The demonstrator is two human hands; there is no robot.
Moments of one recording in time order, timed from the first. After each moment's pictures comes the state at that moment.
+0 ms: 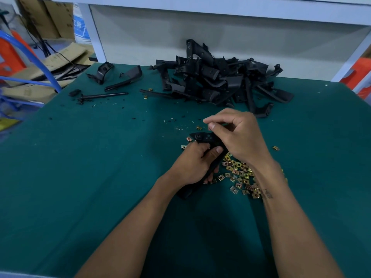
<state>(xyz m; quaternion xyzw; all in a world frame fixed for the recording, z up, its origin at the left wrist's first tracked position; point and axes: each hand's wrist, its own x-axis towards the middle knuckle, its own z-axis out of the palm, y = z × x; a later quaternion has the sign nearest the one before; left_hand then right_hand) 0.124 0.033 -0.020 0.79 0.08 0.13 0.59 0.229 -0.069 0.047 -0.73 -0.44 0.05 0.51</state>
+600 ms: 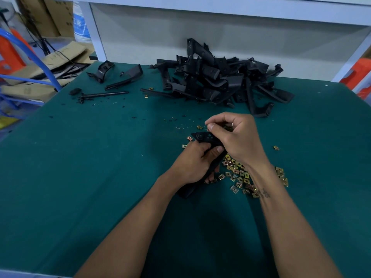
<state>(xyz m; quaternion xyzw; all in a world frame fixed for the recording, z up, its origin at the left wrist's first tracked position) 0.124 0.034 -0.021 0.79 0.08 0.14 0.60 0.223 -0.065 0.043 -0.73 -0.39 0.08 0.55</state>
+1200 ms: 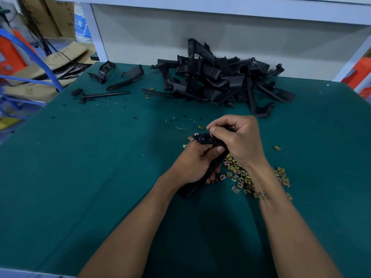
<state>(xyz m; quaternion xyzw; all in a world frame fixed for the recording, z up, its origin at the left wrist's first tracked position) 0.124 0.036 -0.026 0.75 0.05 0.13 0.64 0.219 -0.065 0.040 -0.70 -0.38 0.09 0.60</state>
